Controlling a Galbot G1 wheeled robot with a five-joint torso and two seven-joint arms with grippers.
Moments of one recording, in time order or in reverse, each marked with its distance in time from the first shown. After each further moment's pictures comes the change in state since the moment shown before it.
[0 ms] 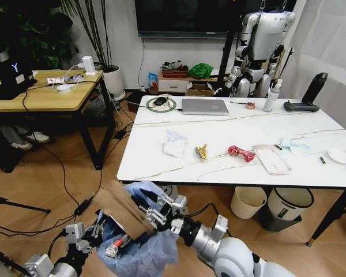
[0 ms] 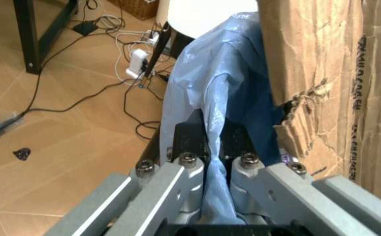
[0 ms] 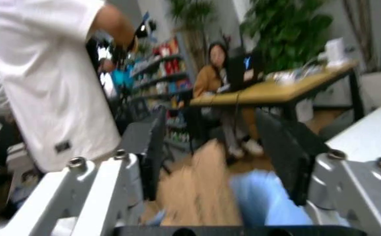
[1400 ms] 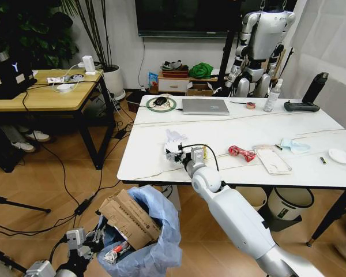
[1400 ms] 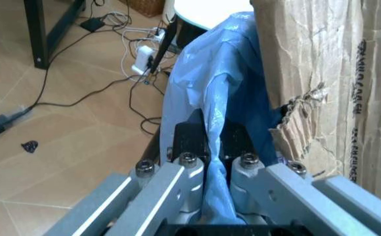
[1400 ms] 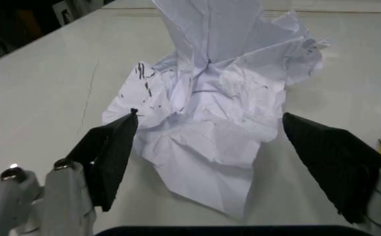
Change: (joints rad) left arm 0.027 -0.053 0.004 -0.007 0.051 -0.006 0.011; right arm 0.470 0.405 0.139 -0.716 -0.215 -0.504 0.384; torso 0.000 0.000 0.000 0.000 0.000
